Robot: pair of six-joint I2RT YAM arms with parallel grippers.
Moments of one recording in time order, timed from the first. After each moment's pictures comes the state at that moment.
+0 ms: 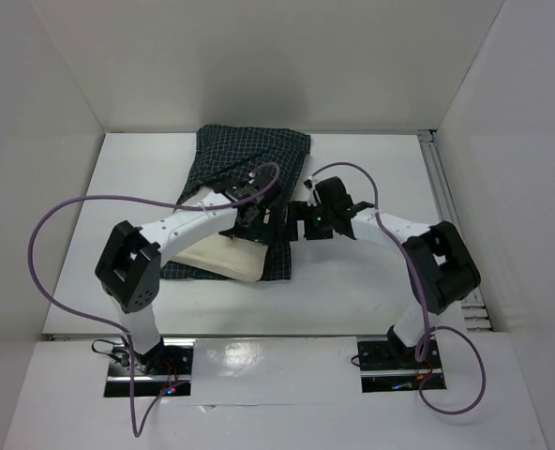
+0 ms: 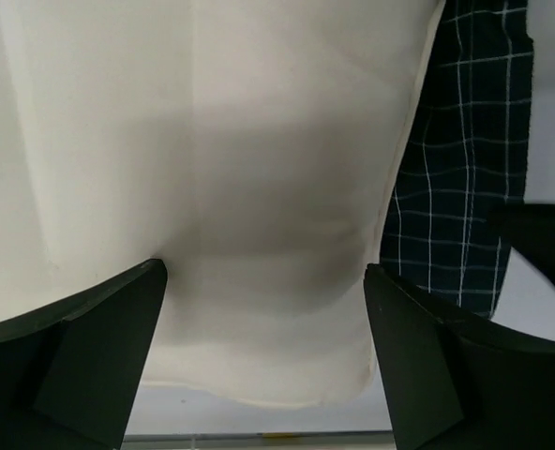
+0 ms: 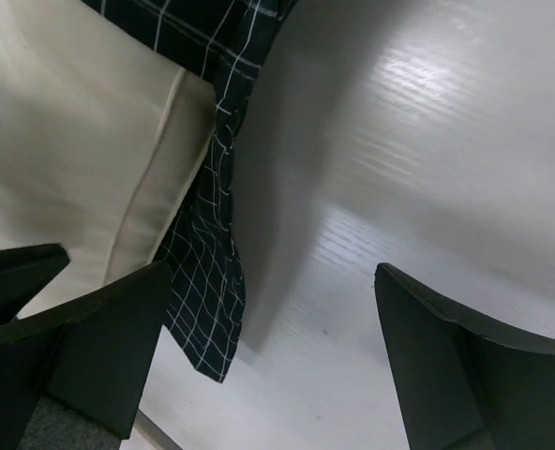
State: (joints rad) left arm -0.71 1.76 1.44 -0.90 -0.27 -0.51; right arm 0.47 1.63 0.97 -0.18 -0.32 0.41
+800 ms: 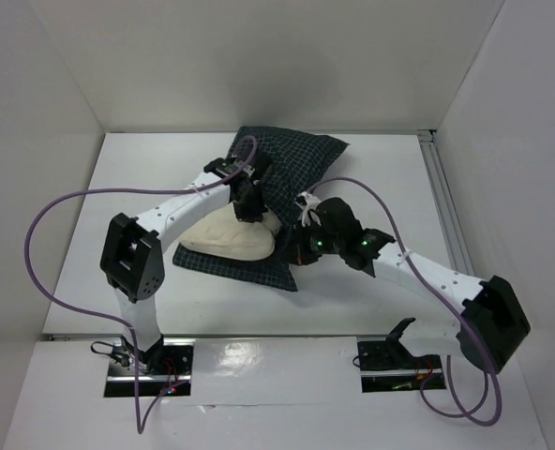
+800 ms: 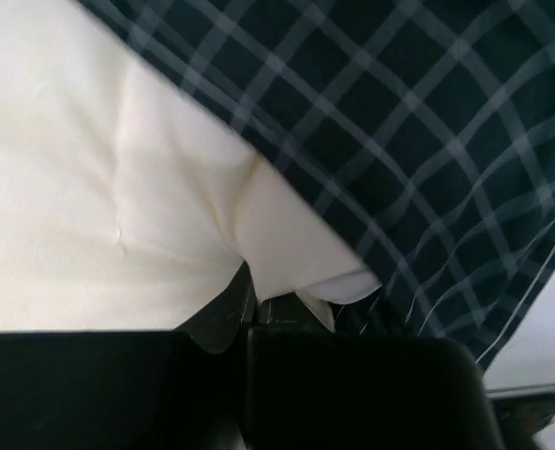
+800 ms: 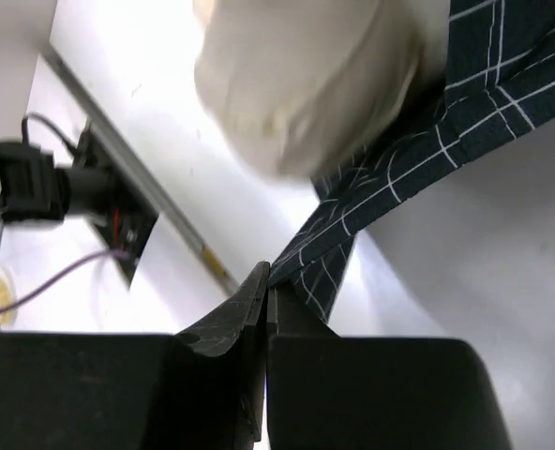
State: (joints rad) left arm -0.58 1.86 1.63 -0.93 -0.09 -0.76; right arm 0.71 1.26 0.81 -0.15 -0.38 0.53
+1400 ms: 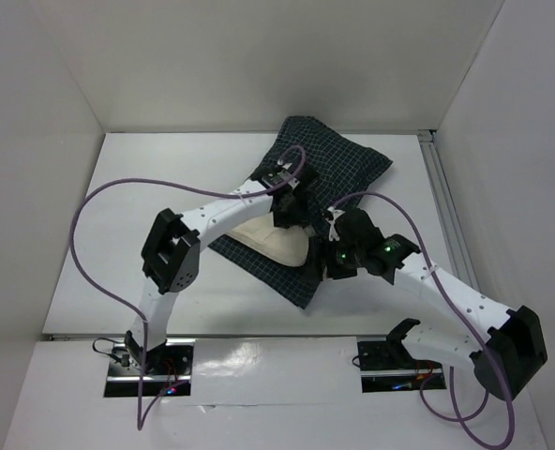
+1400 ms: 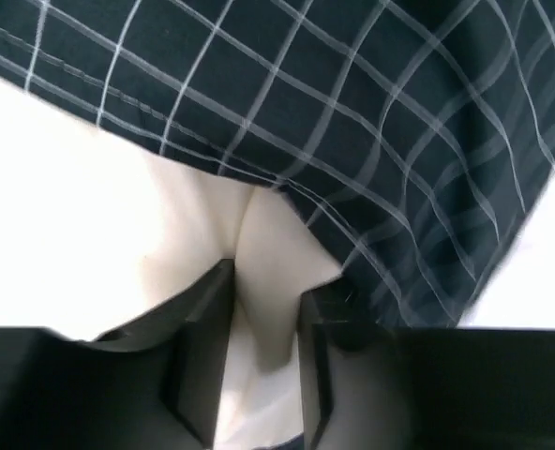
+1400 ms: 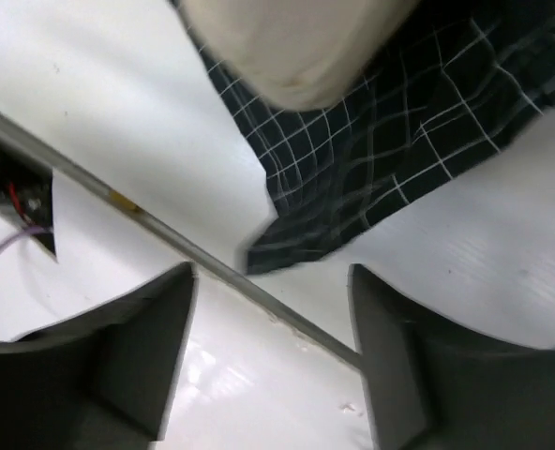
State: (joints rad) left arm -0.77 2.12 1.90 -0.88 -0.16 -0.82; right arm 0.62 1.07 0.76 -0.58 -0.27 0.52
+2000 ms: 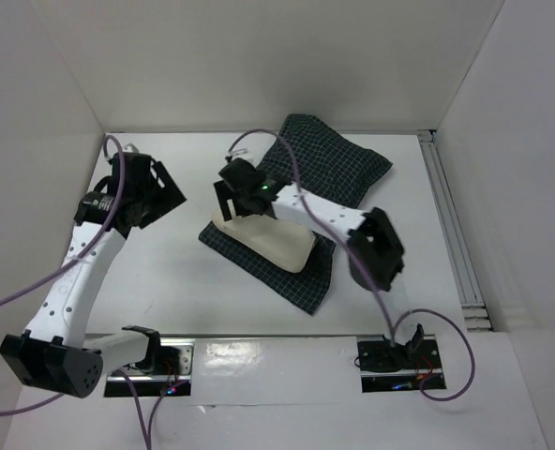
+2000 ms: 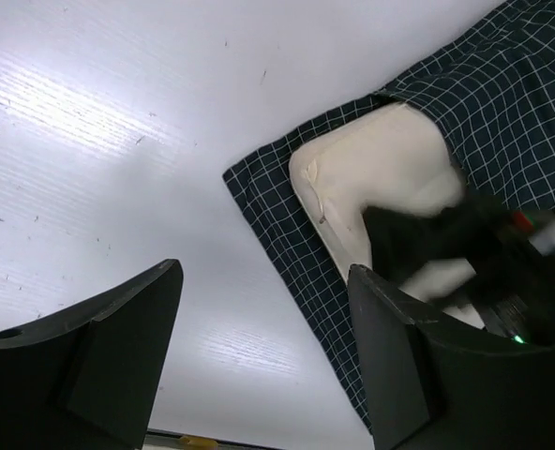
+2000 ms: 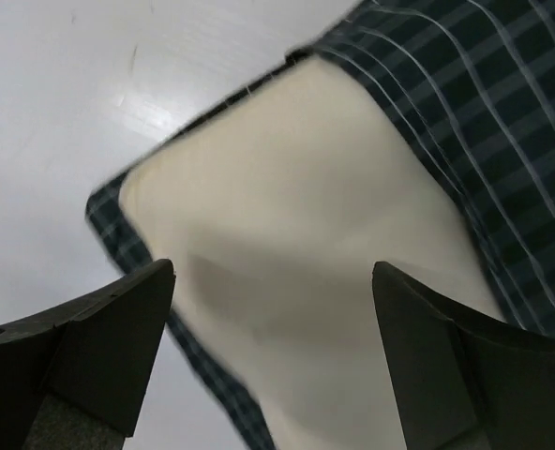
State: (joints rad) left arm -0.17 1.17 1.29 -0.90 -0.17 -0.72; right arm 0.86 1.98 1.74 -0.57 0.30 0.41
